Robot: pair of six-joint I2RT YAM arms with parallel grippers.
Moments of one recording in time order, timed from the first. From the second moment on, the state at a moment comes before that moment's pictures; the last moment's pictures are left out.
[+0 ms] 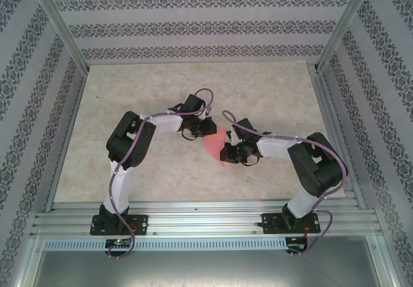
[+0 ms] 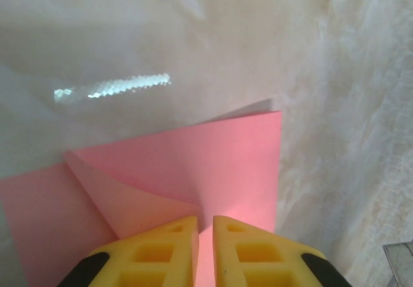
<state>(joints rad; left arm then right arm) -0.54 2.16 1.41 -0.23 0.50 -0.66 0.52 1.69 0.74 -0.23 -0.45 0.57</state>
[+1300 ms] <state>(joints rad) -0.52 1.84 1.07 -0.03 0.53 -0.74 0.32 1.44 0.74 -0.23 -0.42 0.48</state>
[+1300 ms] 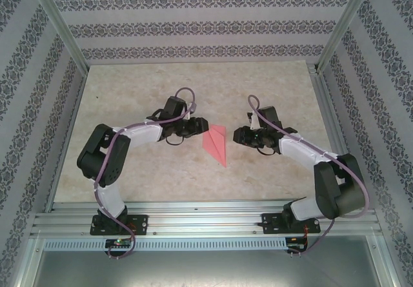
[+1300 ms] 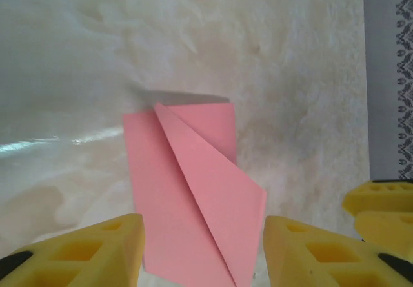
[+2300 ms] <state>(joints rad) -0.56 2.03 1.20 -0.01 0.52 -0.80 0.39 1.71 0.78 -0.03 -0.49 0.52</state>
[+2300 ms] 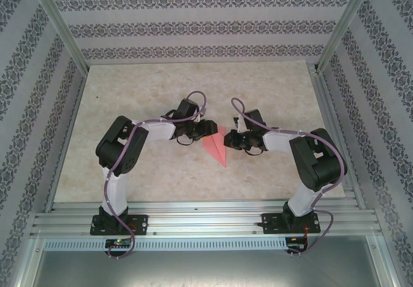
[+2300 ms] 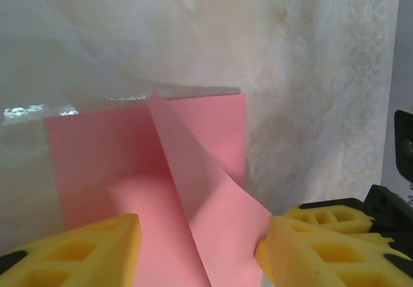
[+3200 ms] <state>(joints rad) -0.59 1.73 1.22 0.04 0.54 -0.74 0.23 1.18 0.56 0.12 -0.64 0.62</state>
